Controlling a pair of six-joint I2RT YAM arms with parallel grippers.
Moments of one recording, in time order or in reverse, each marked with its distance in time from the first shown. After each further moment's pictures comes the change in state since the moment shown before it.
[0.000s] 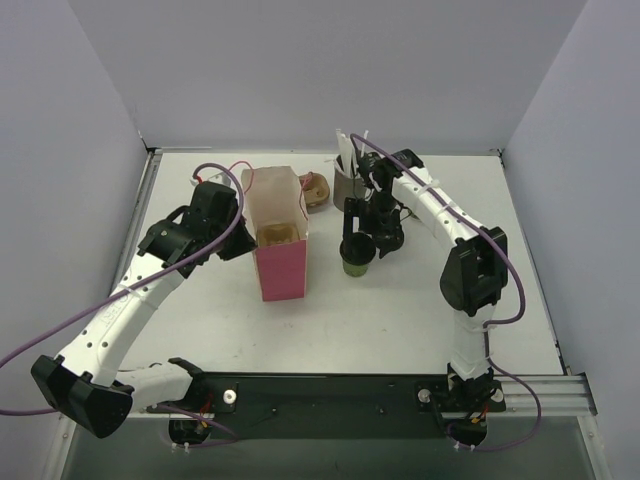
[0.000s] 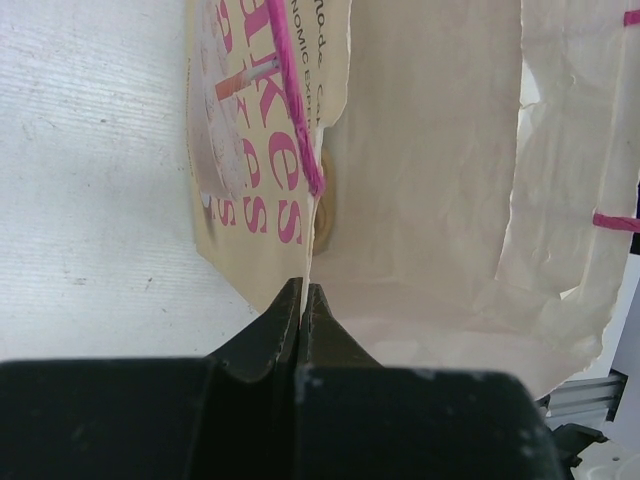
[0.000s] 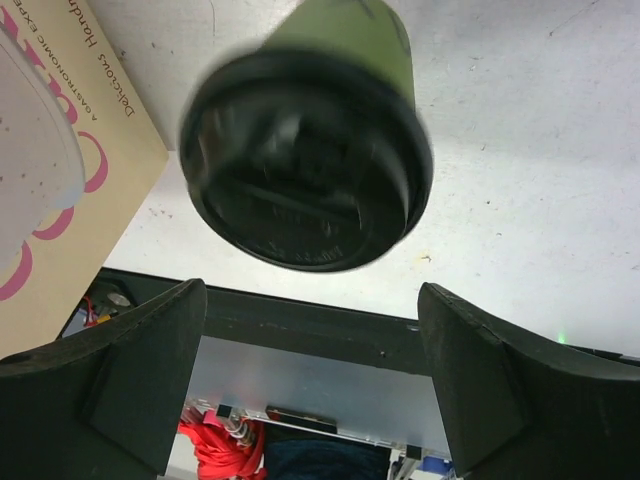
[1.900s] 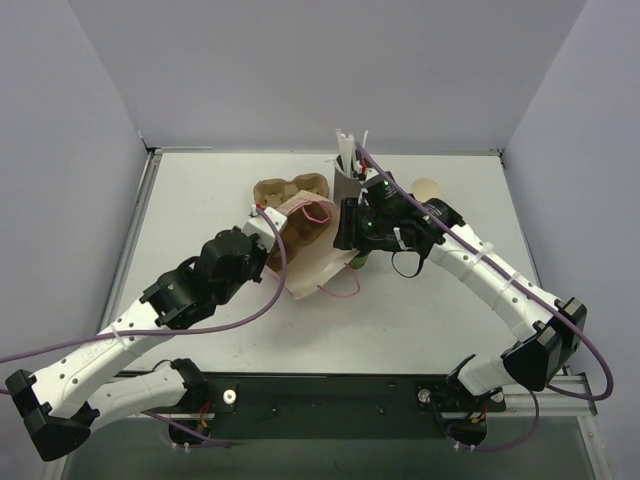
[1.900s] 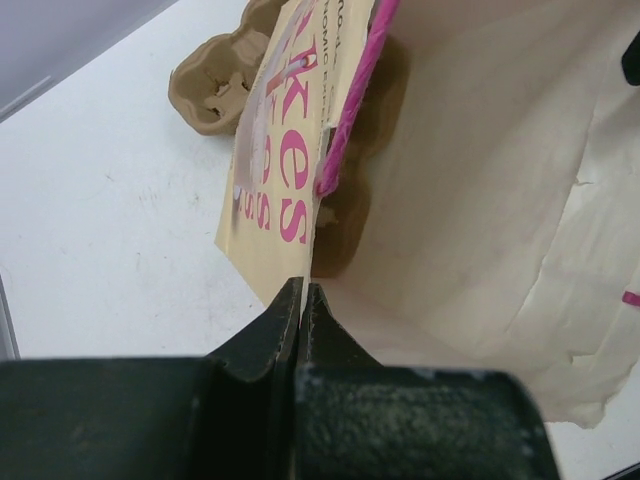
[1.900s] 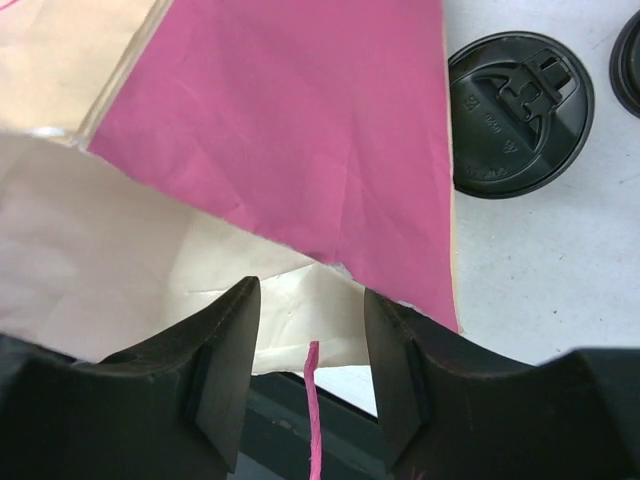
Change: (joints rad) left arm -0.357 -0.230 -0.263 0.370 -0.303 0.815; right arm 0.229 -0.536 -0.406 0.525 0.168 0.031
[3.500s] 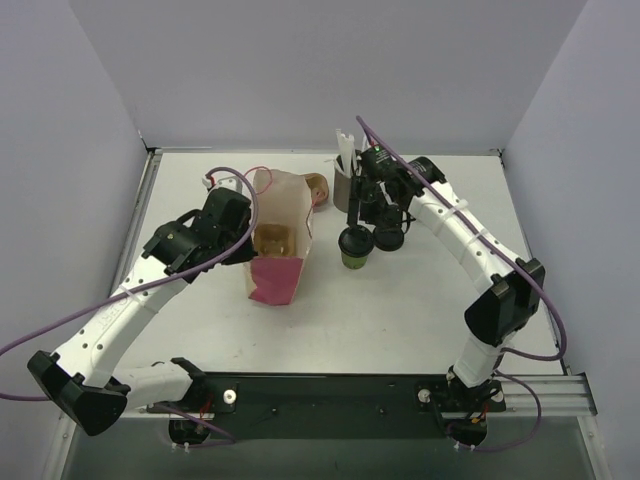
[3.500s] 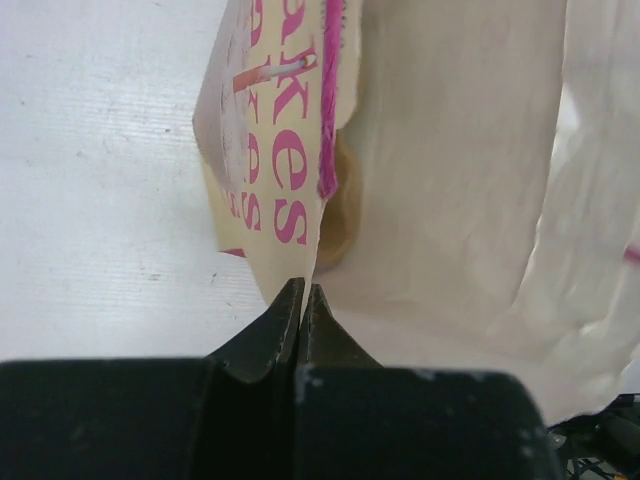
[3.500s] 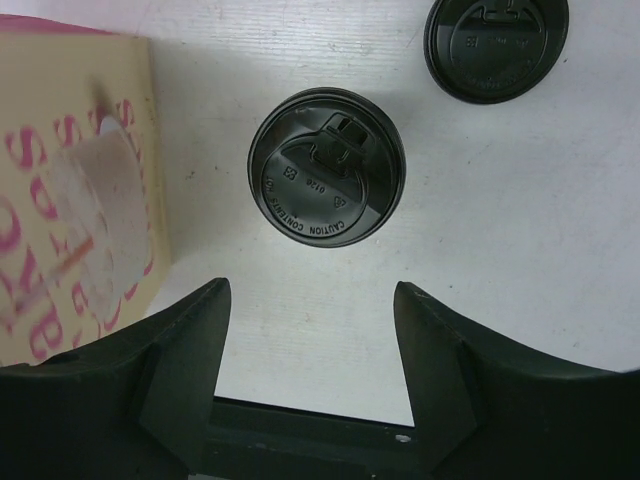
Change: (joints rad) left arm 0.234 0.232 0.290 -0.469 0.127 -0.727; right arm -0.138 0.248 0.288 -0.268 0.132 0.021
